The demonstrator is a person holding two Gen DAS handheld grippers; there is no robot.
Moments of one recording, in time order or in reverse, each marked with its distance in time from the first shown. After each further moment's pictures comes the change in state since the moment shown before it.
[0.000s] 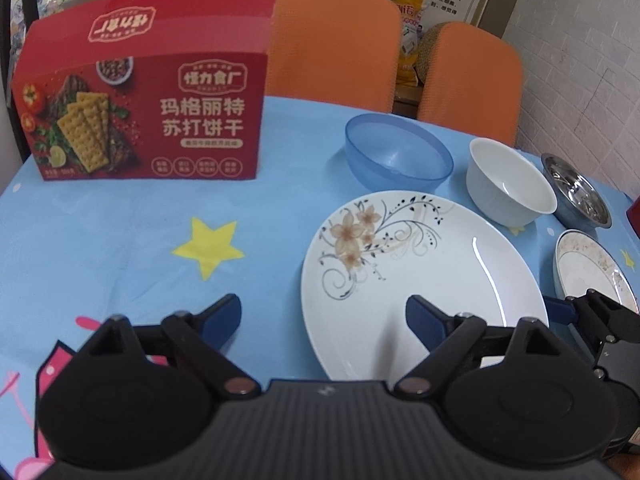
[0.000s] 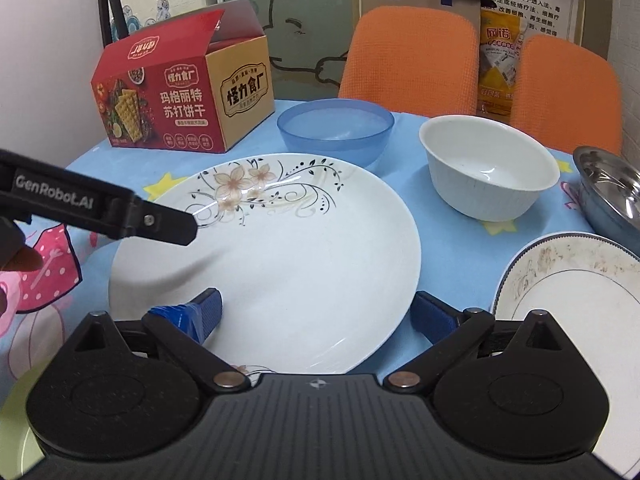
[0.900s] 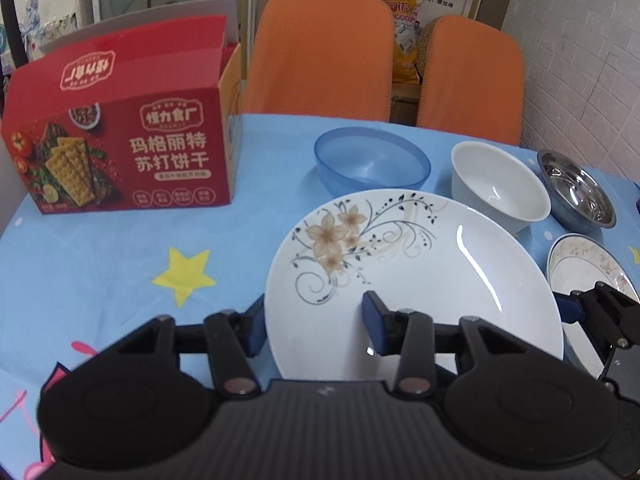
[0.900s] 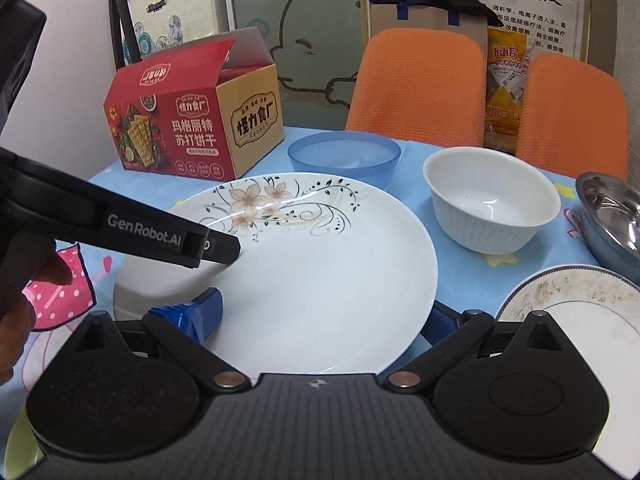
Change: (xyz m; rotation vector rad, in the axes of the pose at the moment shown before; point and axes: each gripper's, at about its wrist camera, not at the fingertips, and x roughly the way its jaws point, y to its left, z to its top) left arm -0.004 -0.037 0.017 0.041 -0.004 0.059; right arm -0.015 -0.004 0.016 0.018 -0.060 0.020
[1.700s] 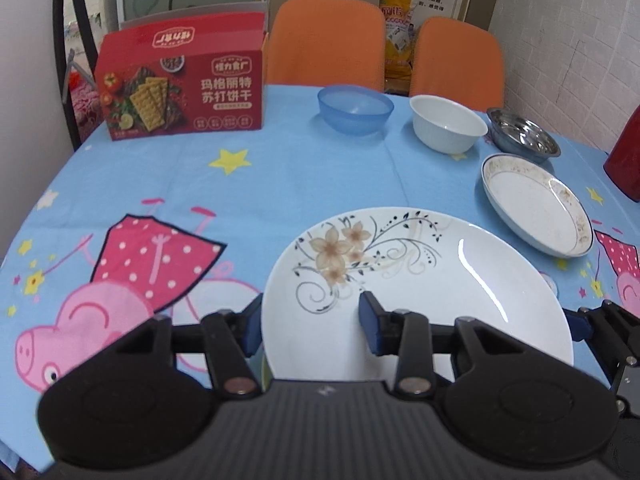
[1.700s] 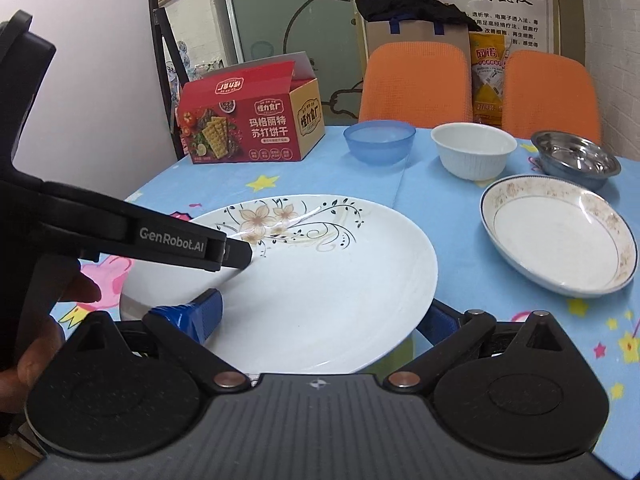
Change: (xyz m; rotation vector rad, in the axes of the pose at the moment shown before) left arm -0.115 -0.013 -0.123 -0.009 -0.010 0.022; right arm -0.115 0.070 -0.082 0.075 -0.028 0.014
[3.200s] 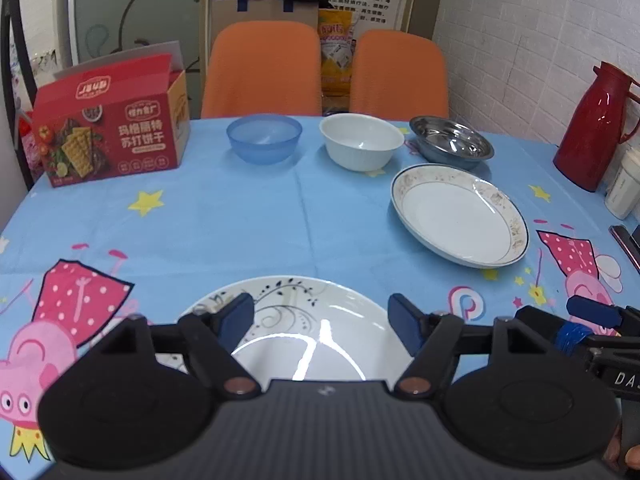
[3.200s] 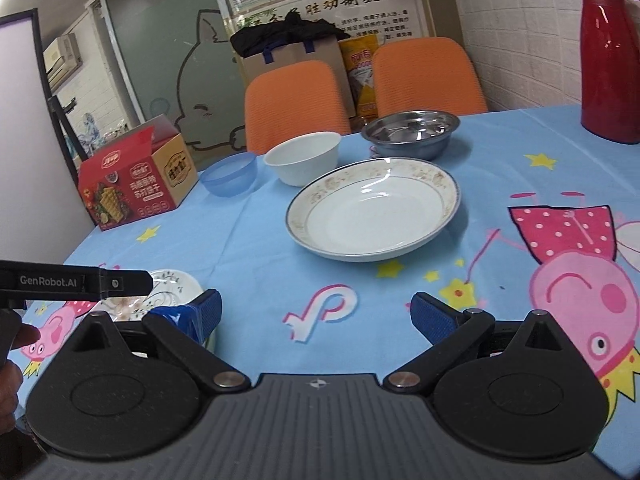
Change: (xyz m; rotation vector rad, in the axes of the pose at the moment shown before) left arm -0.003 -0.080 0.013 0.098 -0.075 -0.094; right arm -0.069 -0.118 -0.024 0.275 -0.116 -0.205
